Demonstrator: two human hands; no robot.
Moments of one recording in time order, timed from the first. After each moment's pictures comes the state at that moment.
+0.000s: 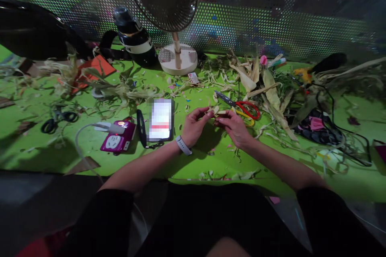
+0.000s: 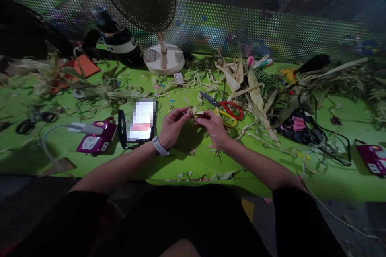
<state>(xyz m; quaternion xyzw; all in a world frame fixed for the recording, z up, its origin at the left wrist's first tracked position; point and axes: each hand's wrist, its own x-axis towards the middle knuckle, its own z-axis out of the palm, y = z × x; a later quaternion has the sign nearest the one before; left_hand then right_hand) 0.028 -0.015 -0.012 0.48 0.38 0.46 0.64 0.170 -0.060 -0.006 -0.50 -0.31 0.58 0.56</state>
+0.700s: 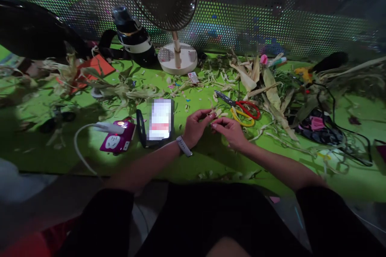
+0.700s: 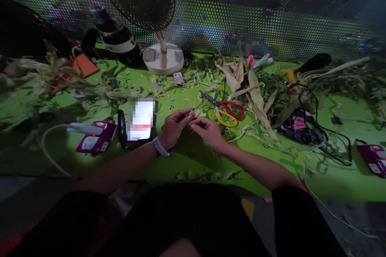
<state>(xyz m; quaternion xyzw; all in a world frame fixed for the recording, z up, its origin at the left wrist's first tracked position) 0.033 -0.014 -0.015 0.46 0.41 0.46 0.64 0.165 -0.067 -0.006 -0.53 -0.41 0.54 0.51</state>
